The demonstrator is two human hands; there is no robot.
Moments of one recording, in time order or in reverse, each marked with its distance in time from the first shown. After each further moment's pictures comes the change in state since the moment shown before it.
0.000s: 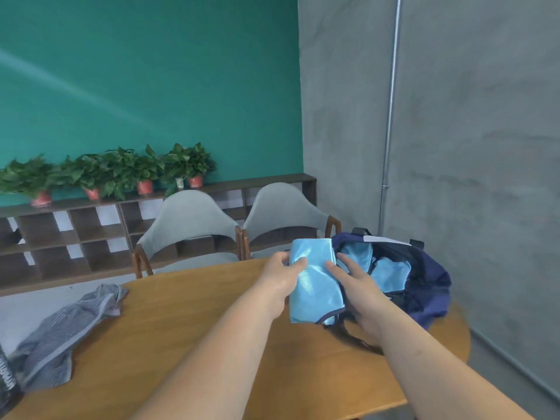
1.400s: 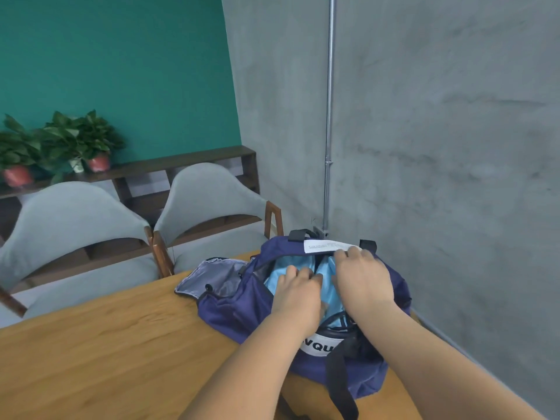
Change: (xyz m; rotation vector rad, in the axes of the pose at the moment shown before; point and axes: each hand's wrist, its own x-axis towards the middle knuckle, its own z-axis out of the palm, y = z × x) left_hand 0.166 -0.046 0.203 1.349 -0.278 0.666; right_hand 0.165 -0.015 -0.171 -2.025 0.491 -0.270
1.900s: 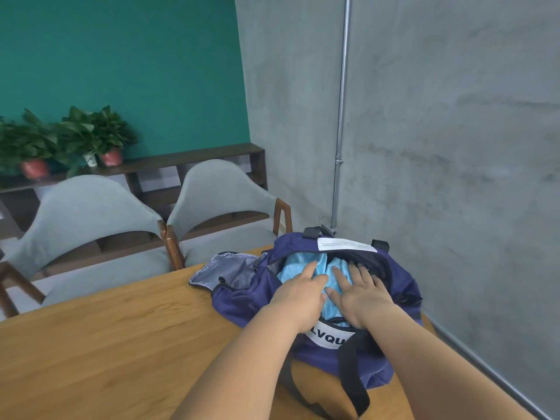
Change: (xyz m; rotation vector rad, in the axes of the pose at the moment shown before) left_hand -0.015 -0.027 -0.009 -0.081 -0.186 0.029; right_hand -0.012 -0.014 0.033 0.165 -0.600 -0.016
